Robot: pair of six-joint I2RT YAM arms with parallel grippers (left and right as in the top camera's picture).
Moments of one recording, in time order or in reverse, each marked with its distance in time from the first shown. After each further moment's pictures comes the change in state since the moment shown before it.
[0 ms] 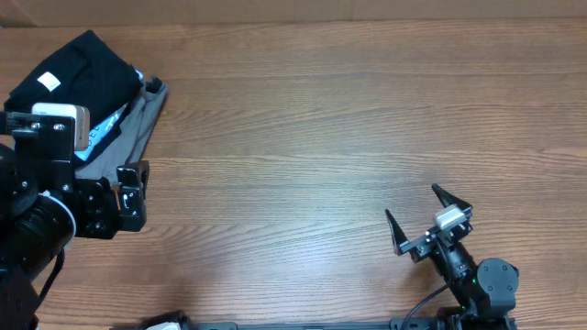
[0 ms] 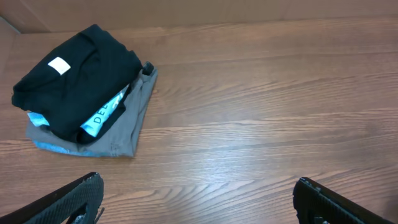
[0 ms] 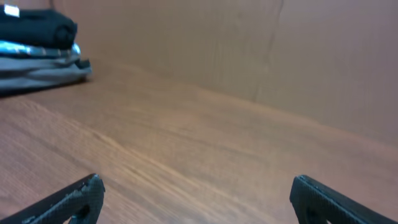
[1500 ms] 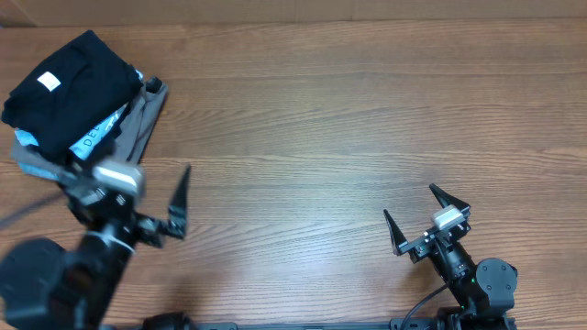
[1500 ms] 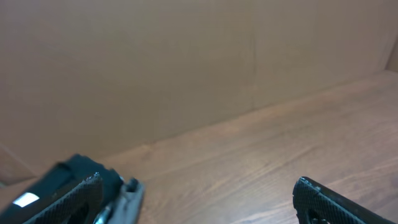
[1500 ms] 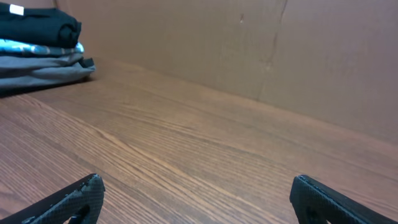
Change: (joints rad) left arm -0.098 -0.617 -1.047 1.007 0.129 0.009; right arm 0.000 0.000 -0.011 0.002 -0.011 0.000
